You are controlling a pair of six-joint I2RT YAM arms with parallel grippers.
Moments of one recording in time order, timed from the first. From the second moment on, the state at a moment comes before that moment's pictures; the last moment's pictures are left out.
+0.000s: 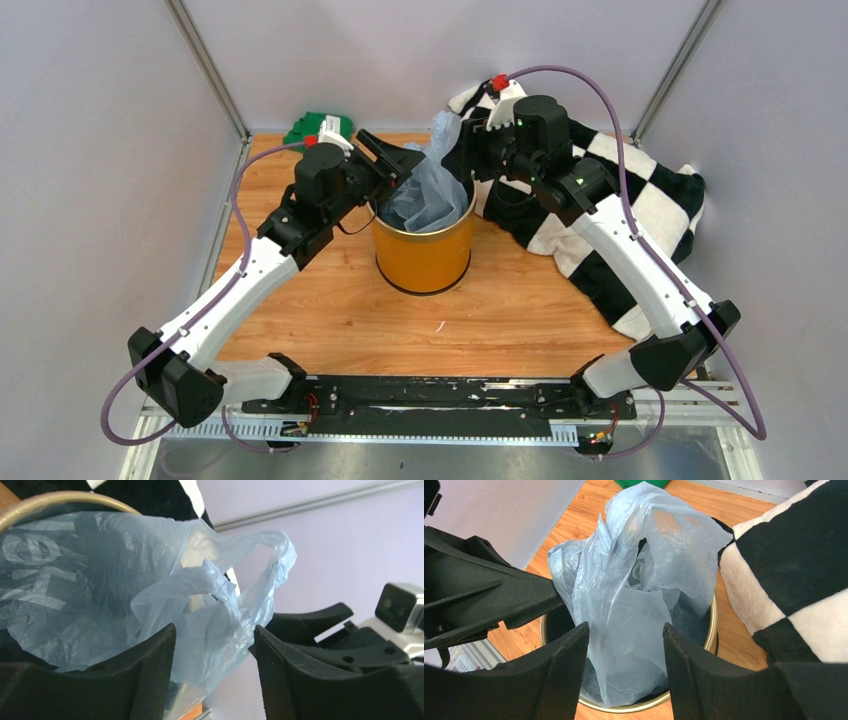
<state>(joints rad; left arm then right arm) -0.58 1.22 1.20 -0.13 -0.06 -1.19 0.61 1.44 1.68 -0.55 -0.13 0.30</state>
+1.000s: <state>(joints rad) -0.58 1.26 1.26 -0.07 -0.09 -1.08 0.64 1.51 1.84 -0.56 -0.10 0.31</state>
